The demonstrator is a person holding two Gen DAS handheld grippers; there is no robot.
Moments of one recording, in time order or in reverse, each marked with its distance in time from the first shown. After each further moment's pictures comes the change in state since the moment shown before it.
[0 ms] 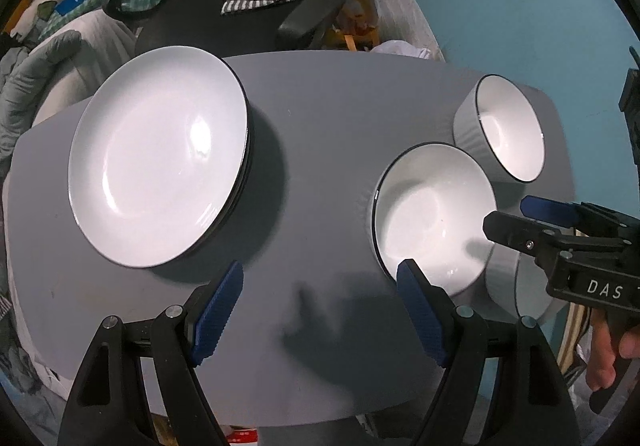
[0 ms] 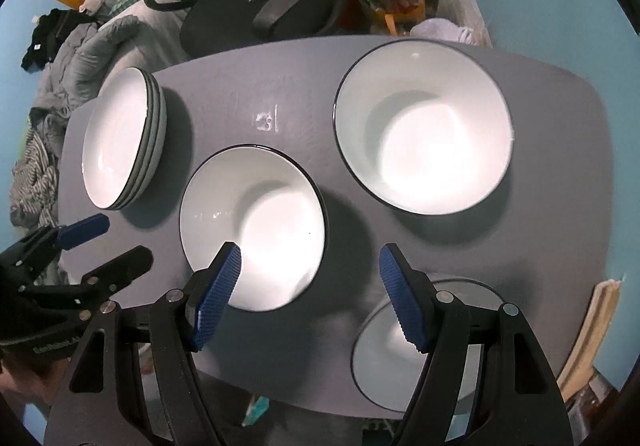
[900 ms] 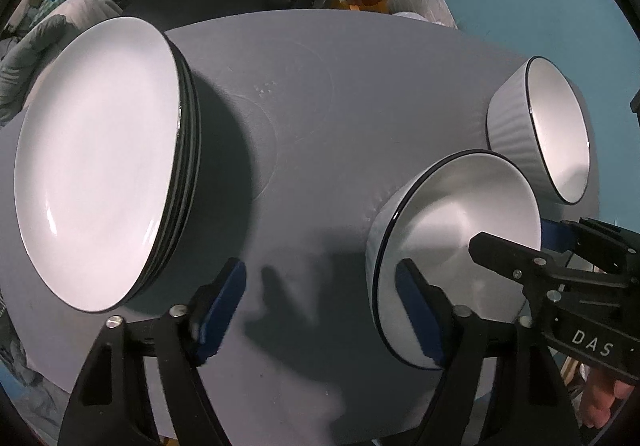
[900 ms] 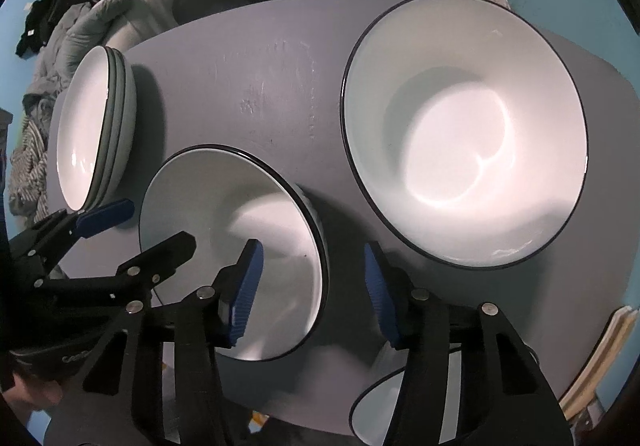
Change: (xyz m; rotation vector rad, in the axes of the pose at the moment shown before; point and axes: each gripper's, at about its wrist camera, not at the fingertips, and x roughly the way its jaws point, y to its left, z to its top) left arm 0.052 -0.013 0.016 -0.016 0.109 0.016; right arm 0.045 -0.003 0.013 -0.007 0.110 0.019
